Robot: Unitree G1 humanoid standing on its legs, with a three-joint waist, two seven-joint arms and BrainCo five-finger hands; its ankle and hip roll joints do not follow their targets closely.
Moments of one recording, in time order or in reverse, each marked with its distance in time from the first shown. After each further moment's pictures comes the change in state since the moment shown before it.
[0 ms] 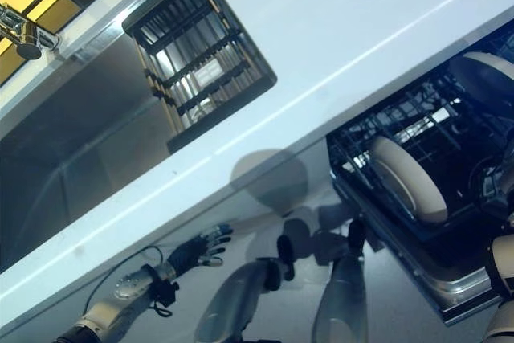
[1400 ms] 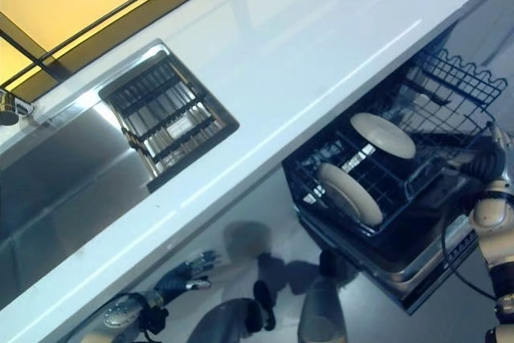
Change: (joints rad) left arm 0.138 -0.121 0.150 0.188 0.122 0.009 -0.019; right arm 0.684 0.222 -0.538 -0.571 0.629 -0.120 0.311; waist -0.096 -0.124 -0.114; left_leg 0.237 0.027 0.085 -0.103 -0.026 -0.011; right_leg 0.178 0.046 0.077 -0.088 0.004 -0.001
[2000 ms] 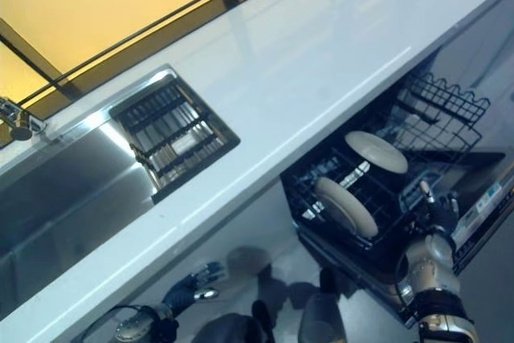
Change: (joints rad) left arm 0.025 -0.053 -0.027 0.047 0.035 -0.031 0.049; right arm 0.011 0.342 -0.088 0.074 0.722 -0.063 -0.014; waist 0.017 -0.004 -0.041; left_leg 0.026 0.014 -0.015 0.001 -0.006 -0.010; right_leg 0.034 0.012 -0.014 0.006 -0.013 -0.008
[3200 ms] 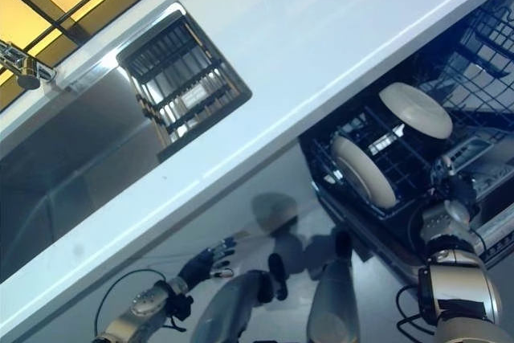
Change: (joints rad) left arm -0.146 0.049 -0.177 -0.095 -0.099 -0.045 0.104; right arm -0.400 -0.147 0.087 0.536 0.058 -0.005 0.103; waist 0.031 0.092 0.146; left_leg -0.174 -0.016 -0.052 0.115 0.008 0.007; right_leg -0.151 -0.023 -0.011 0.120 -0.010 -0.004
